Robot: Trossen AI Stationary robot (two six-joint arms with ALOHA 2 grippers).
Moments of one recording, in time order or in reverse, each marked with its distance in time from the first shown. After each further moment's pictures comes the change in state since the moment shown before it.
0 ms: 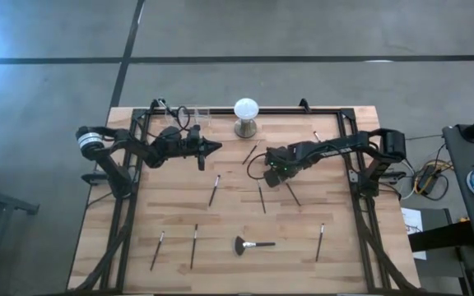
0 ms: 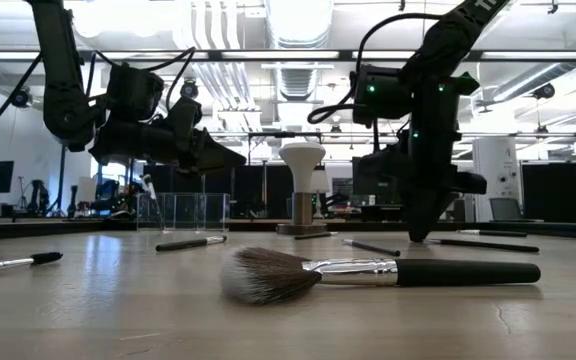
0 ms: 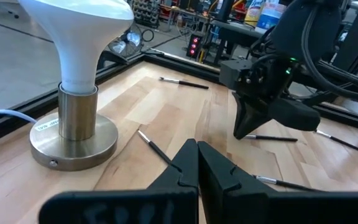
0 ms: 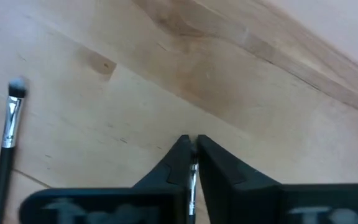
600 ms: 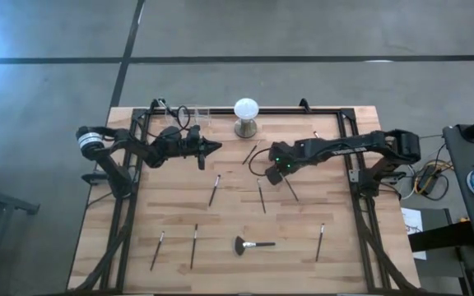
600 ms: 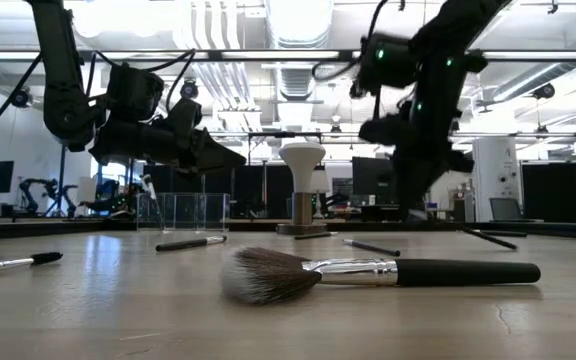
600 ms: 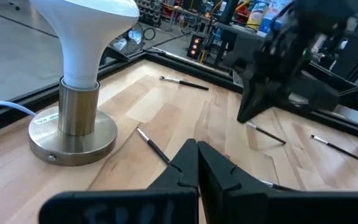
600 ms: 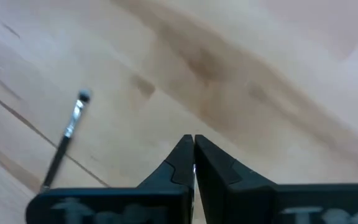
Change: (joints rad) left arm 0.002 0.000 0.000 0.000 -0.003 -0.049; right arm 0.004 -0.150 -0.002 0.001 0.065 -0.133
